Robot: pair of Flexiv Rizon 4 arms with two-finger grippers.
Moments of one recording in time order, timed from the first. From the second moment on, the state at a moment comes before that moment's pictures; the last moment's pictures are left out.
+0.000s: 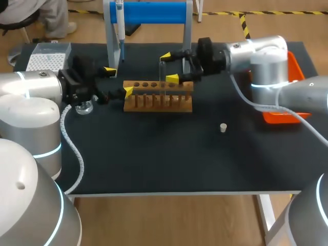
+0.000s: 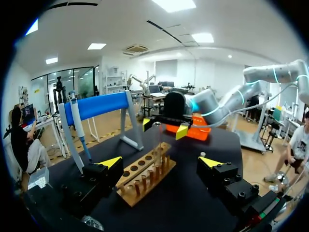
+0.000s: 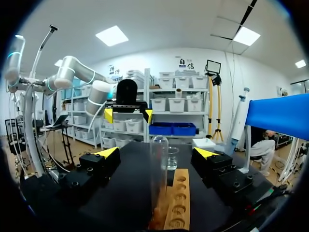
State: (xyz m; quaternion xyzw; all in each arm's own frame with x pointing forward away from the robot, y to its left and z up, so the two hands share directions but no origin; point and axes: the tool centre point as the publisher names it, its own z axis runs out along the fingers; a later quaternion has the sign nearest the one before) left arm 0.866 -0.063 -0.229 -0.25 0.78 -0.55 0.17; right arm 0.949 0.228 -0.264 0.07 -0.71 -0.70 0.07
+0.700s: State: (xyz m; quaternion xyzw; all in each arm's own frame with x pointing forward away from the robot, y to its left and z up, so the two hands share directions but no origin) left arm 0.866 -0.063 -0.229 -0.25 0.78 -0.55 0.17; right arm 0.954 0.239 -0.273 0.05 -0.70 -0.71 0.06
